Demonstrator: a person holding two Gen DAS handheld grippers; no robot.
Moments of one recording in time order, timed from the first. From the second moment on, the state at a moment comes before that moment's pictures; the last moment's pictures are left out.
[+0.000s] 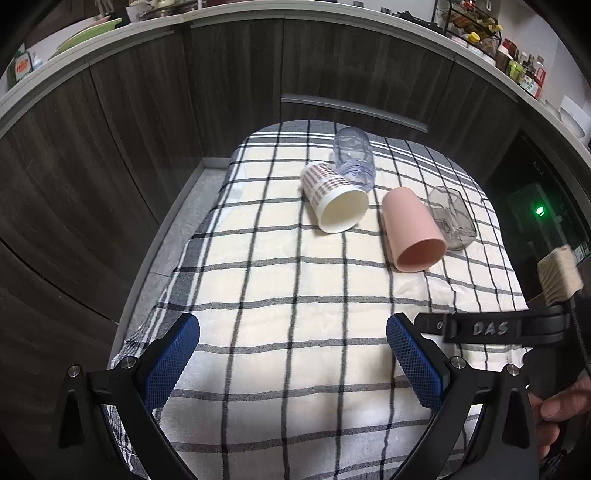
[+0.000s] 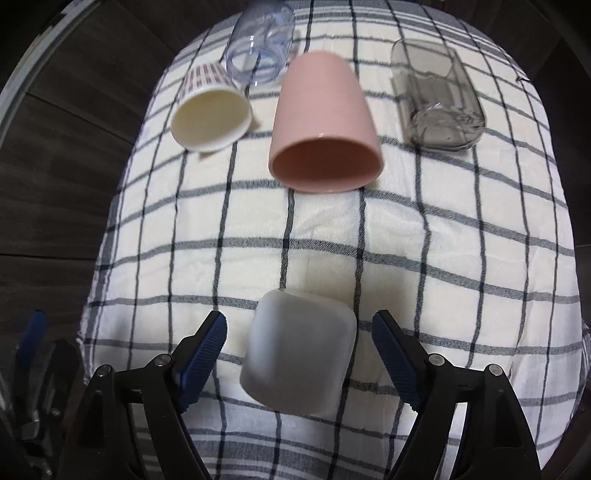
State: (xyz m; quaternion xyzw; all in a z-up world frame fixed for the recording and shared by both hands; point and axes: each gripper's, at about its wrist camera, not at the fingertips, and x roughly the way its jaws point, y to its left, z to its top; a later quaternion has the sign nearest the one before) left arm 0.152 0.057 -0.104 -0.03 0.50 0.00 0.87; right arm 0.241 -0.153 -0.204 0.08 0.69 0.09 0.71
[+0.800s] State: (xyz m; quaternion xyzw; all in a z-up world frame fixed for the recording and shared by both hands) left arm 0.185 -0.088 -0.147 0.06 0.60 -0.10 0.80; right arm 0.191 -0.284 -0.118 0.08 0.47 -0.01 0.88
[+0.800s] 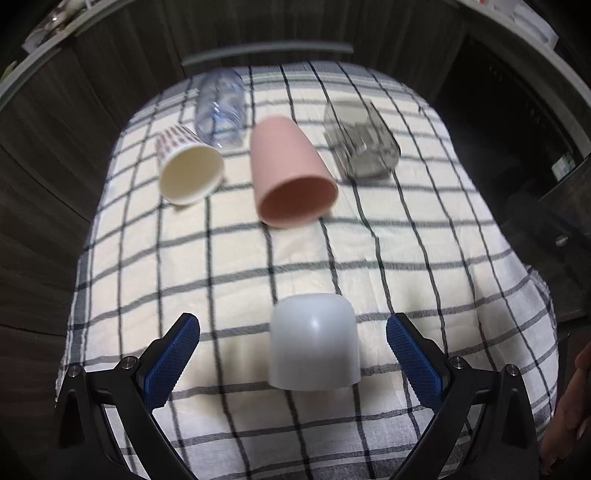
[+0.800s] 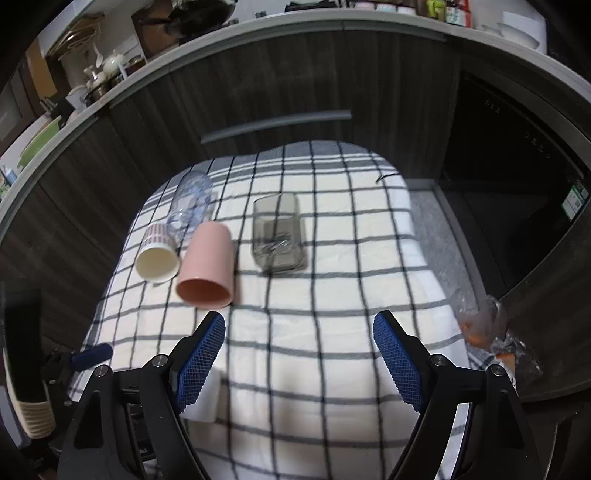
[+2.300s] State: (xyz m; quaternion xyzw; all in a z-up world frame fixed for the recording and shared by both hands) left arm 0.220 -0.091 -0.168 0.05 0.62 -0.12 0.77; right arm 0.198 -0.295 -0.156 0.16 0.44 0.02 0.88
